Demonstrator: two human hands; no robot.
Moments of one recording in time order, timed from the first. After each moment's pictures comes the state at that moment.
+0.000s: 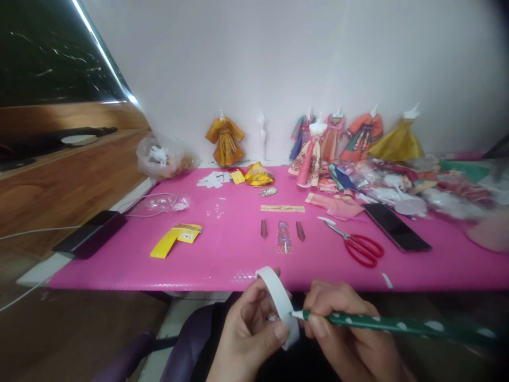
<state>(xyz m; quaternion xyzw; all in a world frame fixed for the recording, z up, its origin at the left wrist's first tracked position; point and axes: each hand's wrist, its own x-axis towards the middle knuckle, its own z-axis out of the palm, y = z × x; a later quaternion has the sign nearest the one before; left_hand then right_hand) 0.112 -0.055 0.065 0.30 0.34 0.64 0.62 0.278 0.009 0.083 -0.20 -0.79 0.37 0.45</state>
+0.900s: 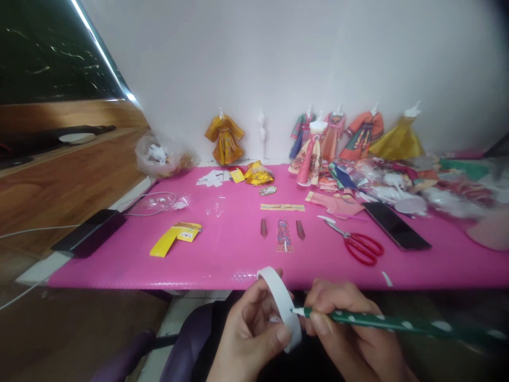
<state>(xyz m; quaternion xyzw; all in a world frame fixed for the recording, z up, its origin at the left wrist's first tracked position) 0.113 -0.052 0.064 0.32 0.32 0.62 0.64 0.276 0.009 0.084 -0.20 -0.78 0.36 0.47</state>
